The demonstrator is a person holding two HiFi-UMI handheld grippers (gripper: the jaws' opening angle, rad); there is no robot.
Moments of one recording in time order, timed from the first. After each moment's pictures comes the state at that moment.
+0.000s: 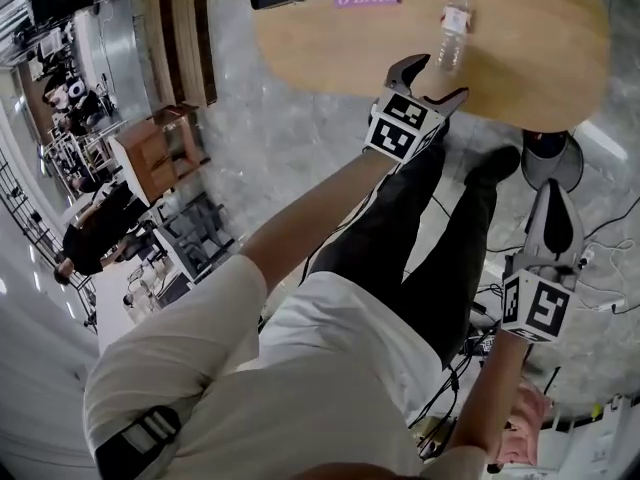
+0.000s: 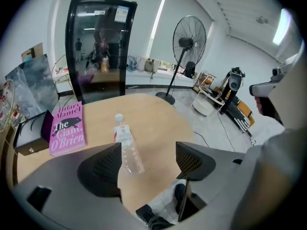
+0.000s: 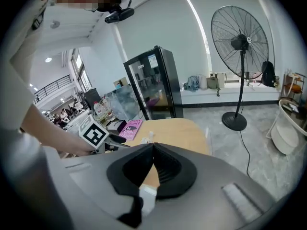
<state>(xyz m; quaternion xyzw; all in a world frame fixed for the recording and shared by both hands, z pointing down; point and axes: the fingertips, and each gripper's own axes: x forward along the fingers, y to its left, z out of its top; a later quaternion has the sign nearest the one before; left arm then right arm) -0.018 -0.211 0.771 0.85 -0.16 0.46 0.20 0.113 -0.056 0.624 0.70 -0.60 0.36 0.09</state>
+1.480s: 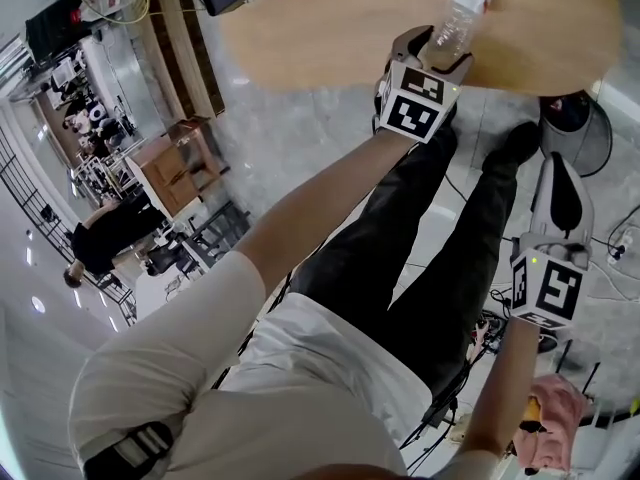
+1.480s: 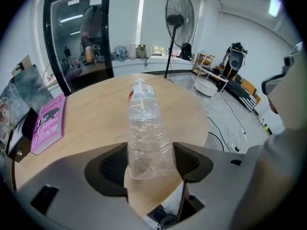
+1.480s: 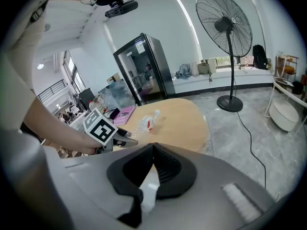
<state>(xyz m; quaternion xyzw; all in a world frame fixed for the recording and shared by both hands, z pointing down) 0.001 -0.158 0.894 0.83 -0.15 0.52 0.12 0.099 0.014 0.759 0.71 -0.57 0.40 0.07</state>
